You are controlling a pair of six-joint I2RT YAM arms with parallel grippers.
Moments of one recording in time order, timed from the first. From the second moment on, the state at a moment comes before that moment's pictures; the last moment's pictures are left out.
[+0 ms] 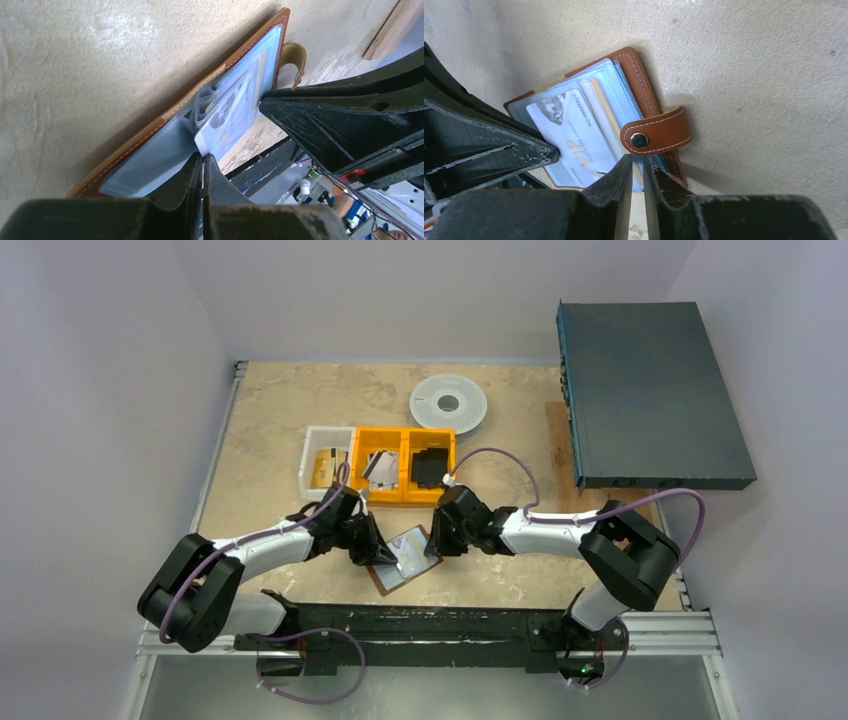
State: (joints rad) left arm -0.54 1.32 0.44 -0.09 0.48 -0.96; right arm 0.90 1.57 0.72 -0.05 -0.08 0.90
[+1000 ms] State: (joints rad) left arm -0.49 1.15 0.54 -0.53 0.38 -0.79; right arm 0.90 1.58 0.72 -0.04 -0.10 0.90
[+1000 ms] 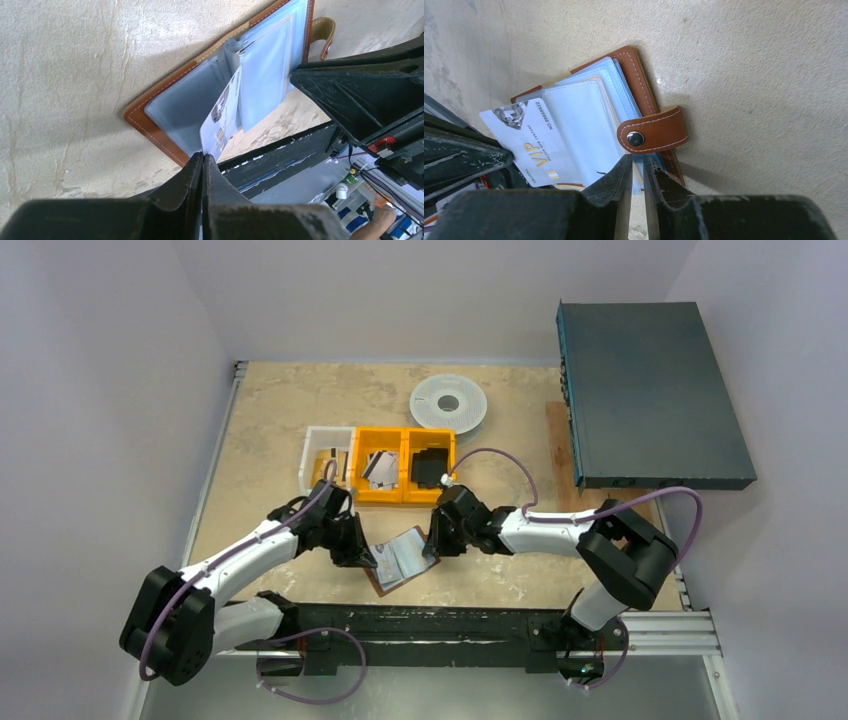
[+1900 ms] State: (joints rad) left arm -0.49 0.97 0.71 -0.74 0.34 -0.72; right arm 0.90 1.42 0.85 -0.13 -0.10 0.84
